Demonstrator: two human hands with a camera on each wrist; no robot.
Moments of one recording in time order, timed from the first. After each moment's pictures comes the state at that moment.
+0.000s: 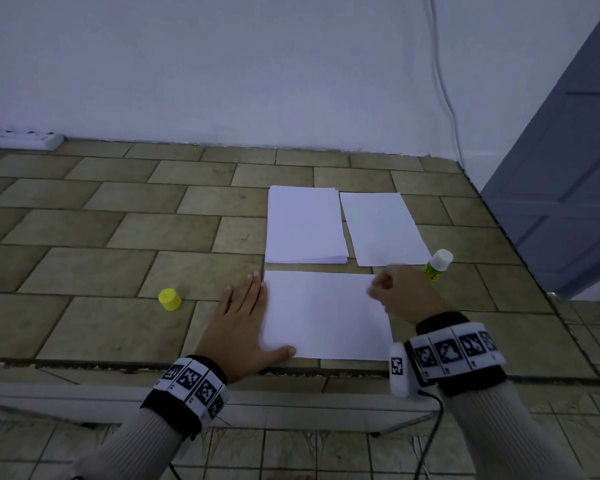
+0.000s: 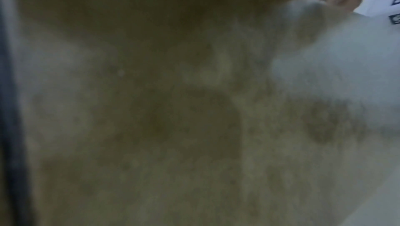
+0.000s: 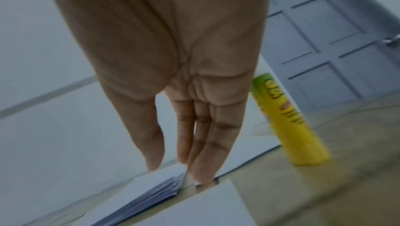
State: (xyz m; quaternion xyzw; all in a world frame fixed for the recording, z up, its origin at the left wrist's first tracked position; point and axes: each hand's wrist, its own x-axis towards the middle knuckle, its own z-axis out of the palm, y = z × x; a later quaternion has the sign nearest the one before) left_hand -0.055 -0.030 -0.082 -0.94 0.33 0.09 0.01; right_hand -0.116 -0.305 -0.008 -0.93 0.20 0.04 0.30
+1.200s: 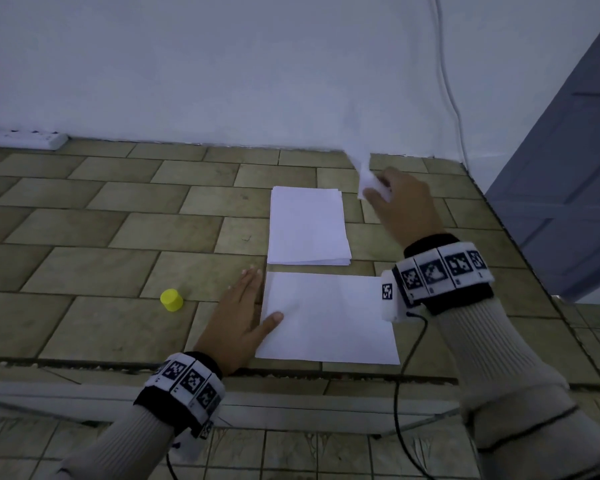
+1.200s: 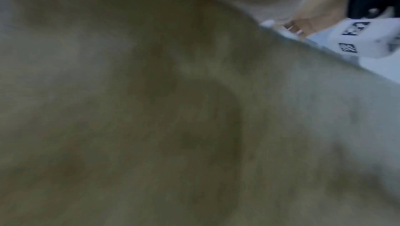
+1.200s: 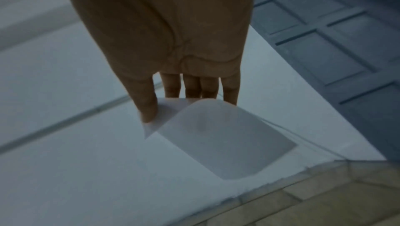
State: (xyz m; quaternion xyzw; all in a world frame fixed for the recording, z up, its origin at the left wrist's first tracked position) left_hand -0.048 -0.024 -0.081 -0.91 0.27 0.09 -0.30; right_hand -0.043 -0.307 0.066 -0.94 0.12 -0.21 0.24
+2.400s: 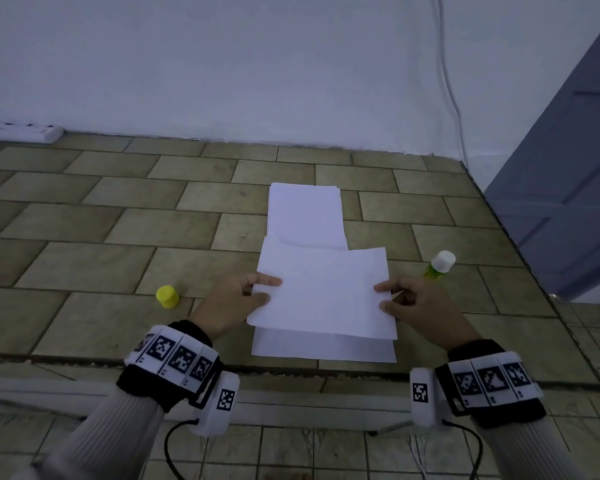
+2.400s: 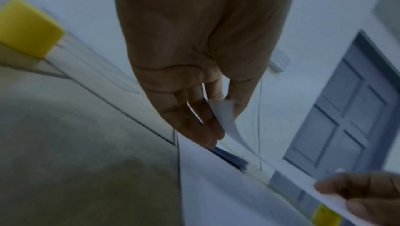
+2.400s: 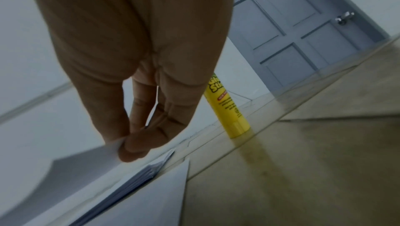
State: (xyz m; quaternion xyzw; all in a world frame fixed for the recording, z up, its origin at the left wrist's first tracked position) left_hand -0.033 -0.035 -0.028 -0.79 0.14 0.27 -0.54; right_hand -0.149 -0.328 -0.026 -0.89 0.11 -0.03 0.44
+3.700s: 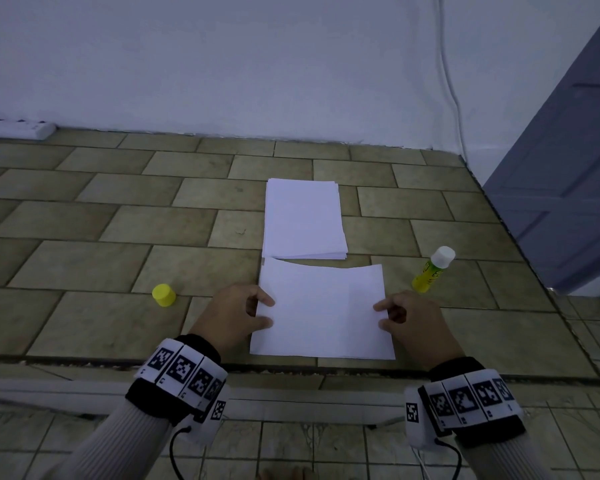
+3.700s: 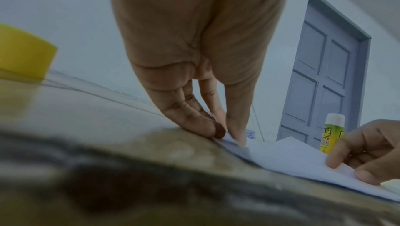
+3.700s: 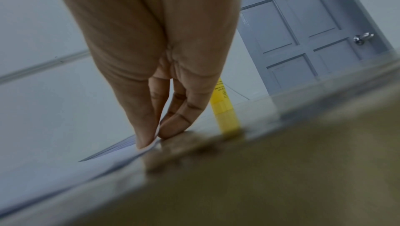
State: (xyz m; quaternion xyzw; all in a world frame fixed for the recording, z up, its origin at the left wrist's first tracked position) left_hand -0.045 -0.034 -0.047 -0.89 0.21 0.17 -0.38; right_hand -0.163 -0.313 -0.052 -0.94 0.16 -0.01 0.31
